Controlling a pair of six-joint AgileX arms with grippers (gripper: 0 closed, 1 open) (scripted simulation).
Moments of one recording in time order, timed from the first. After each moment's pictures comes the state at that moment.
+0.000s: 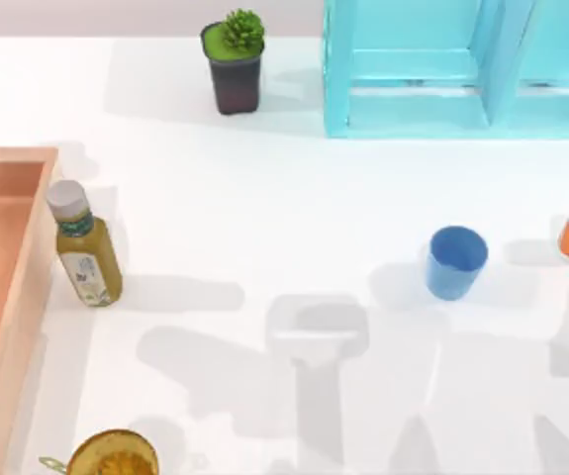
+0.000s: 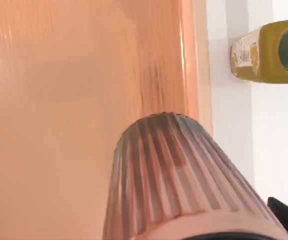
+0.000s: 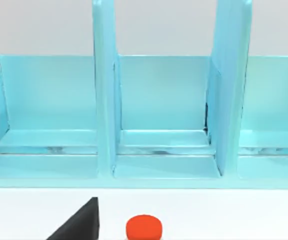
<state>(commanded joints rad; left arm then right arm) -0.03 1.48 1.54 -1.36 0.03 0.06 0.00 0.00 0.00 0.00 0.00 0.00</state>
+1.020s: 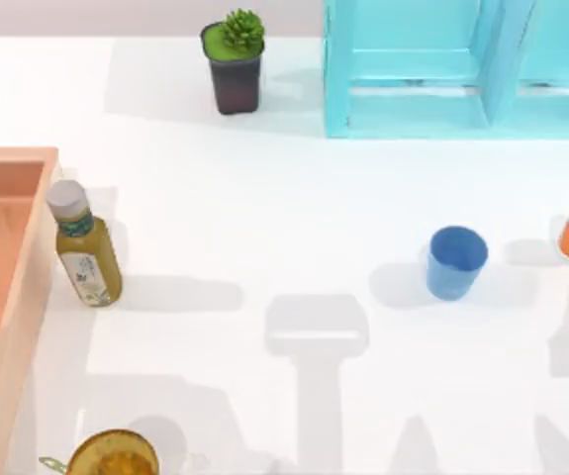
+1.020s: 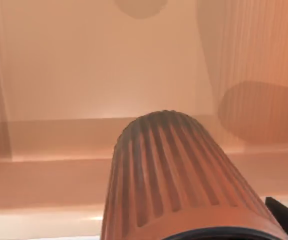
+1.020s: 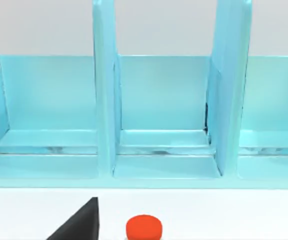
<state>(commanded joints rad) 0.37 1.41 1.21 -1.37 0.08 0.39 0.00 0.00 0.00 0.00 0.00 0.00</state>
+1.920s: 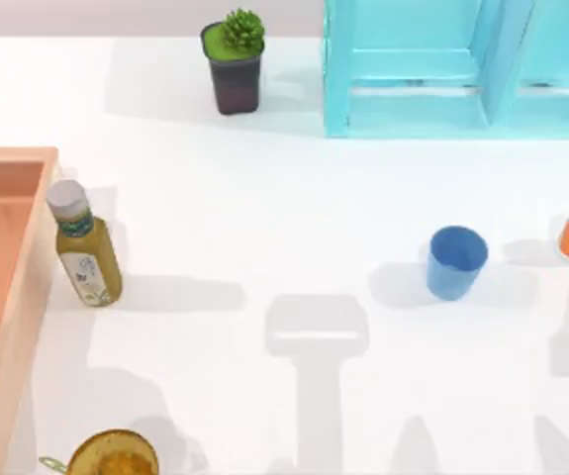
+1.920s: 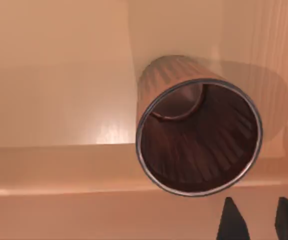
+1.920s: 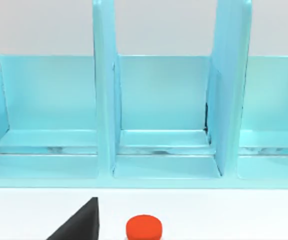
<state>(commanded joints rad) 0.39 1.42 1.04 -1.19 0.08 0.40 0.00 0.00 0.00 0.00 0.00 0.00</state>
